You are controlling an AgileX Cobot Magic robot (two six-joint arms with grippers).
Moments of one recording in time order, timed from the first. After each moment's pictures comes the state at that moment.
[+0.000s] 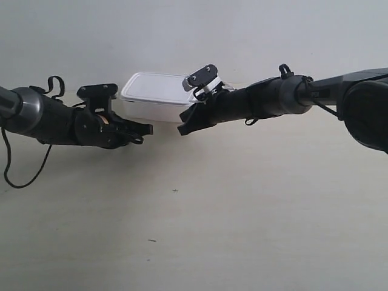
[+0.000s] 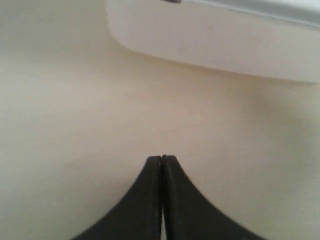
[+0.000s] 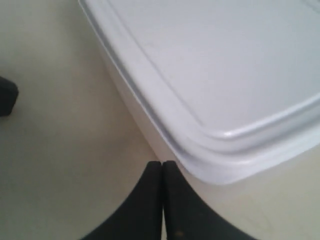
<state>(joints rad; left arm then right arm) -0.22 2.24 -1.28 -0.21 -0.12 -0.11 0.34 2.53 -1.83 1.50 0.47 -1.79</state>
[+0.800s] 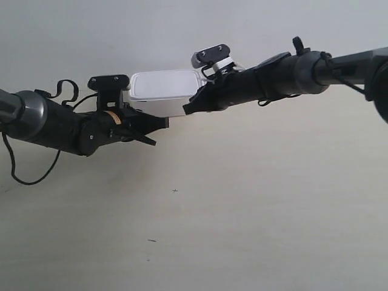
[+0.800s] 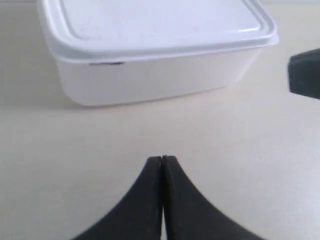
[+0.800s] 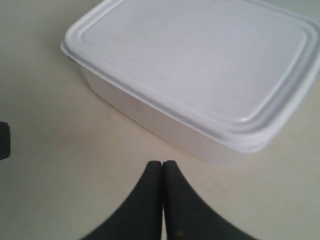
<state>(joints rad) -0.29 2.19 -1.21 -0.05 -0.33 -0.25 0.32 2.39 -1.75 1.28 0.42 -1.43</state>
